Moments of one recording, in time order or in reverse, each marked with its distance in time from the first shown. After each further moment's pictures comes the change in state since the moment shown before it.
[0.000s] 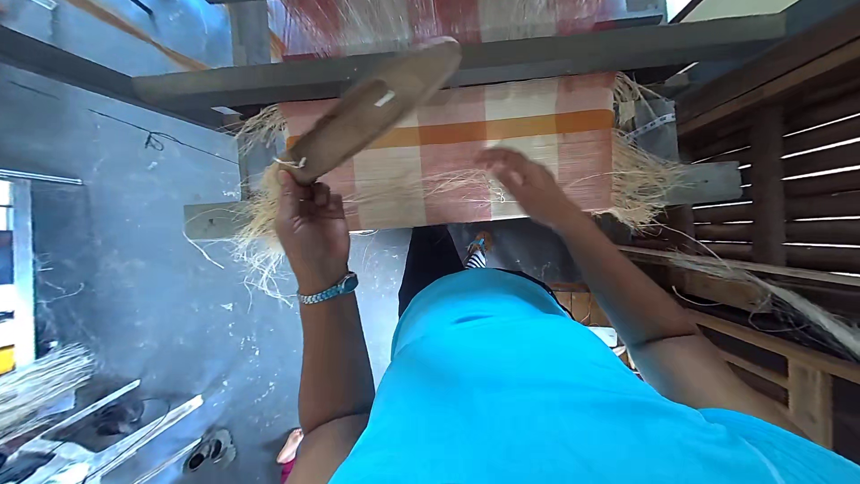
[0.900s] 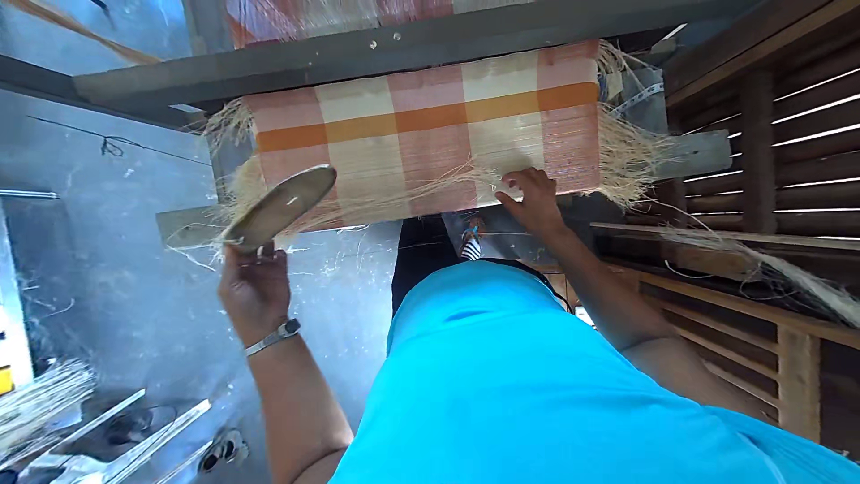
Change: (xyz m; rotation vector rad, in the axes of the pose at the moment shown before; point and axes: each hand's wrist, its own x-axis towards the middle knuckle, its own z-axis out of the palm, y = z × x) left_hand -0.021 -0.002 -0.138 0.081 0.166 -0.112; right_hand -0.069 0.094 0.030 -0.437 0.257 0.195
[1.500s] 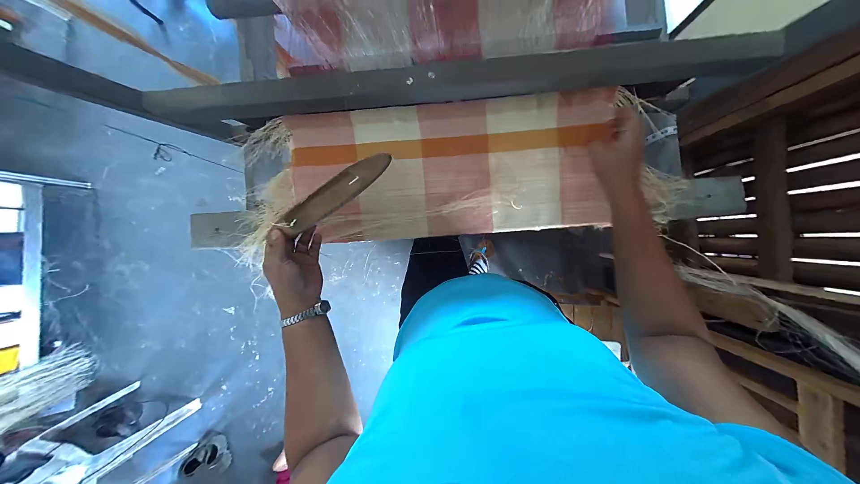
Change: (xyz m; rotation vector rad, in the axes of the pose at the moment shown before) left_hand 0.038 -0.026 0.024 0.027 0.130 0.053; right_hand 0.110 0.047 -0.103 0.166 0.226 0.271
